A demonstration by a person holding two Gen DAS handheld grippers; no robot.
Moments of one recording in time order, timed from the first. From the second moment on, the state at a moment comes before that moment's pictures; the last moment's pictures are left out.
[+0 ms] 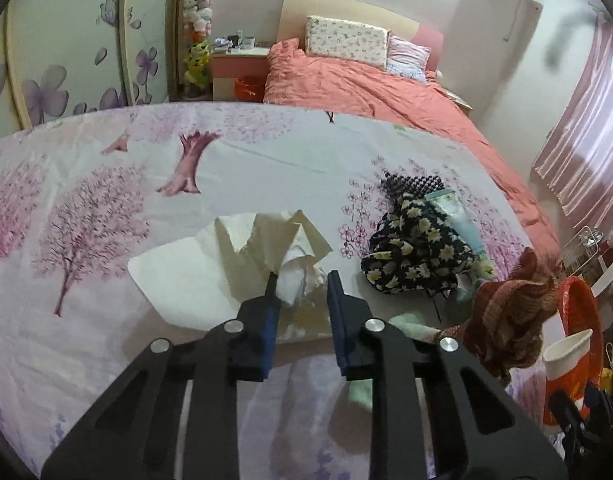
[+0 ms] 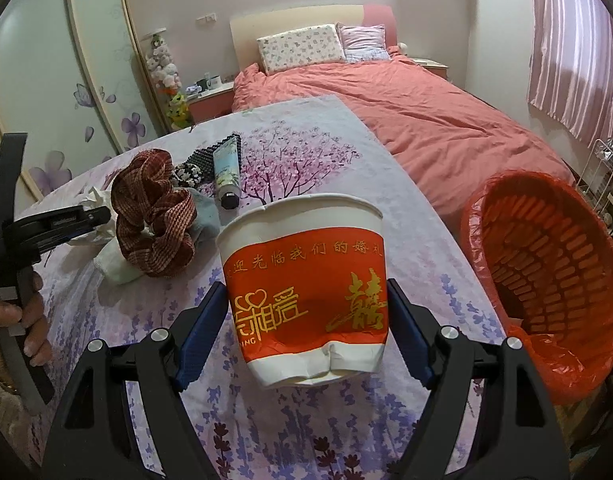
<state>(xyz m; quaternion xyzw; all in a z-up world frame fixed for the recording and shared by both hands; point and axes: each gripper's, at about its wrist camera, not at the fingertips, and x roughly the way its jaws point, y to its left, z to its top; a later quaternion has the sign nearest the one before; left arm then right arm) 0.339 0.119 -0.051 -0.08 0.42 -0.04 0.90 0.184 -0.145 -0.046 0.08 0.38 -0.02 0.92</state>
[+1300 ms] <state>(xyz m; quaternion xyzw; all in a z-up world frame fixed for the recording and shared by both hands) 0.222 -0.017 0.064 0.00 0.31 -0.21 0.93 0.117 -0.220 0.031 0.11 0.27 -0.07 0.95</state>
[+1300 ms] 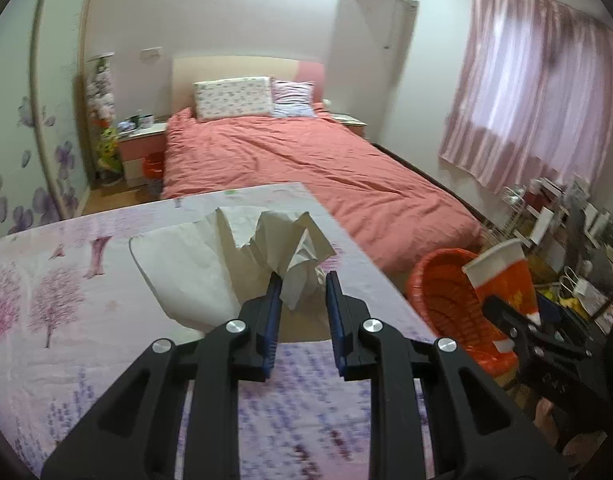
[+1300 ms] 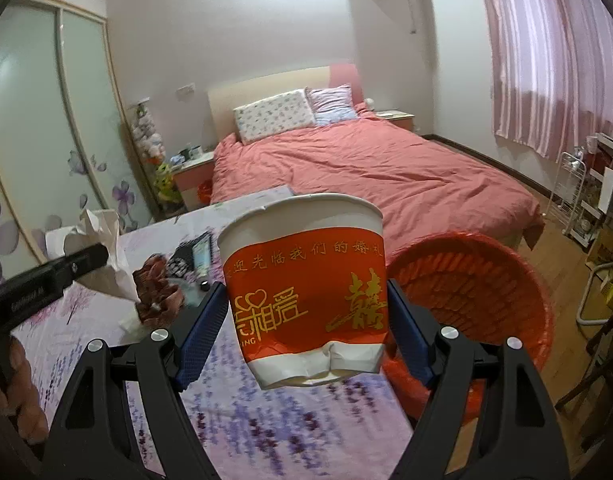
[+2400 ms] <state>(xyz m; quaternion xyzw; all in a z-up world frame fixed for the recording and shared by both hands) 0.221 -0.246 -0.006 0.04 0.36 -0.39 0.85 0.121 -0.384 -0.012 0.24 0.27 -0.18 0.92</state>
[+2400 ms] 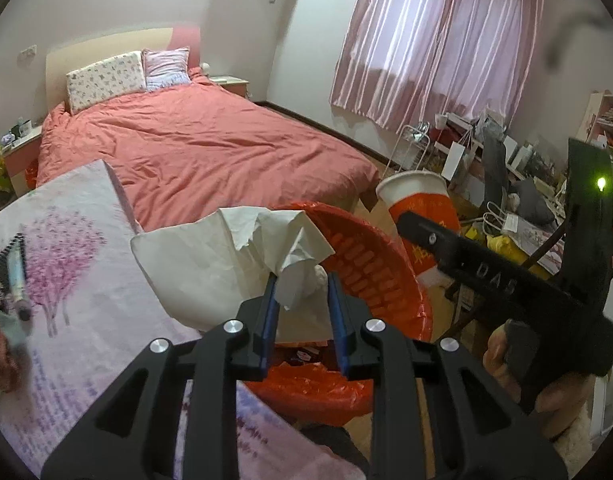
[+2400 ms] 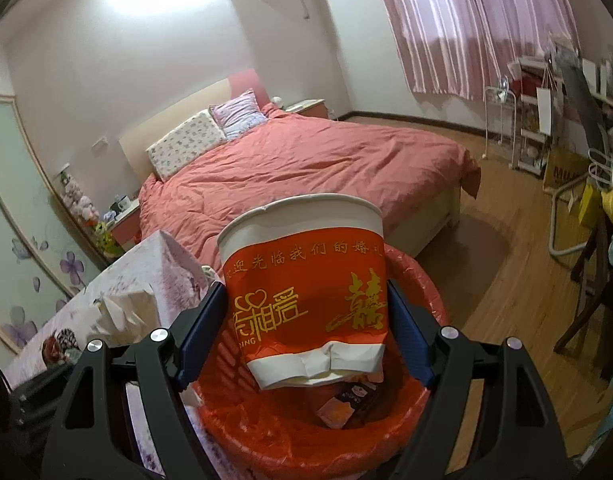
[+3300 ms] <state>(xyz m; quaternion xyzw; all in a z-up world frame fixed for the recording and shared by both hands) 0.238 -0.146 -0.027 0.06 0.38 -0.24 0.89 0.121 -0.342 -0.009 0.18 0.30 -0.17 0.92</state>
